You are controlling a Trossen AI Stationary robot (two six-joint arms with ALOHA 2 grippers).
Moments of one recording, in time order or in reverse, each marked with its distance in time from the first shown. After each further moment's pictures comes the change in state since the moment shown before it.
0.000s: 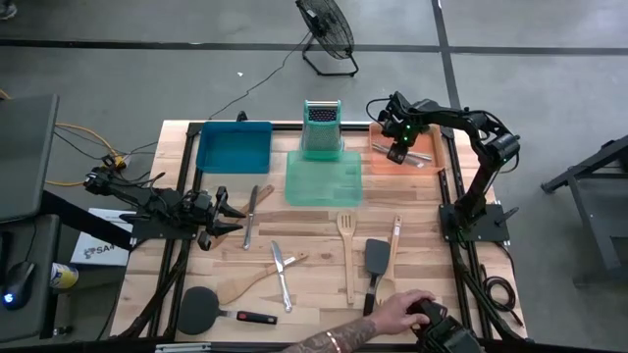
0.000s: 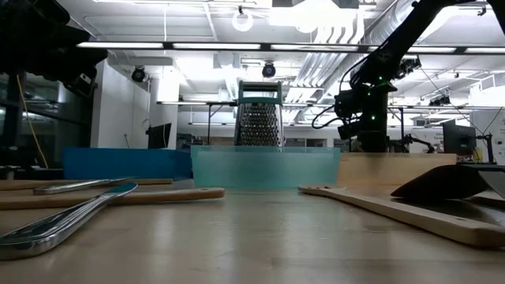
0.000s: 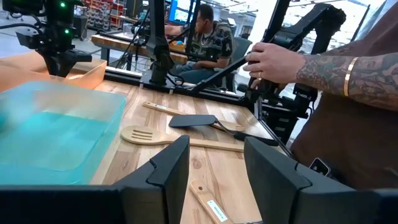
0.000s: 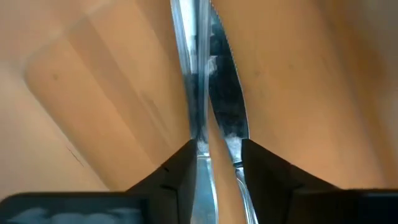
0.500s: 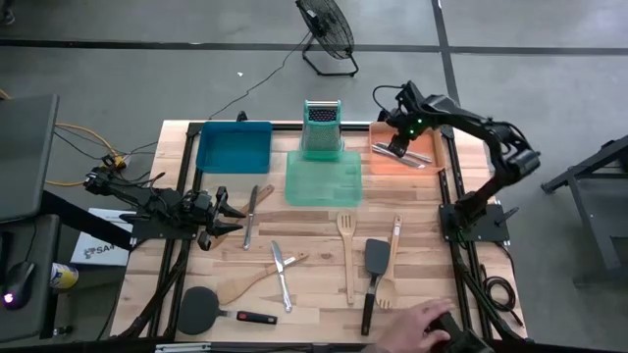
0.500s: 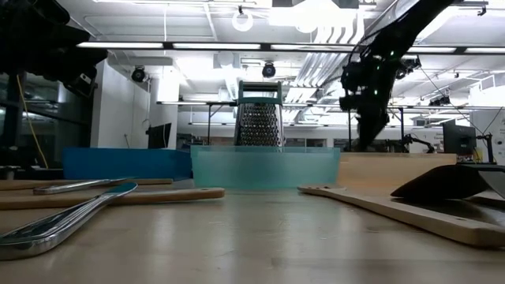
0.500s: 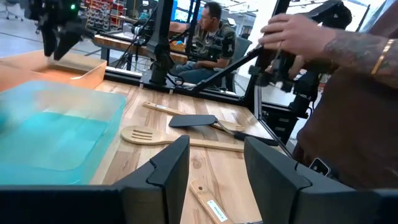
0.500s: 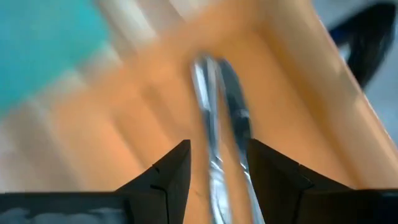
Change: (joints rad) left arm 0.000 0.000 0.000 0.000 0.000 0.000; right arm 0.008 -0.218 0.000 -0.006 -0.139 0.073
